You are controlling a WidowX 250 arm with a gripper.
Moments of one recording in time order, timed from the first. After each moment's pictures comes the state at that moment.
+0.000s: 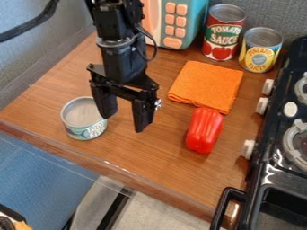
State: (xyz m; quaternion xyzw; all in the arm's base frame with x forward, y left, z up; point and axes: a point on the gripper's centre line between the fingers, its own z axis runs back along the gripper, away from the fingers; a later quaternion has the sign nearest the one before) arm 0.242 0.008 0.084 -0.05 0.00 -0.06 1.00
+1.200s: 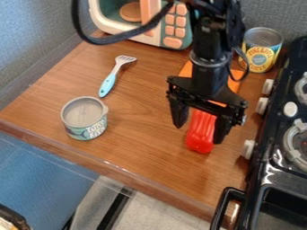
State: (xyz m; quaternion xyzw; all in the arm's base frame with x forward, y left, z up) arm 0.288 -0.085 0.060 -0.02 -0.02 -0.05 1.00
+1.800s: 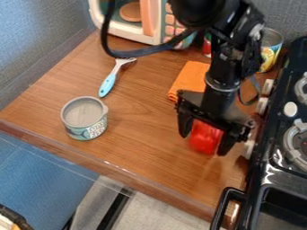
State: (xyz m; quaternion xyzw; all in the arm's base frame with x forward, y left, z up) arm 0.294 -0.089 0.035 0.04 -0.04 -0.04 1.00
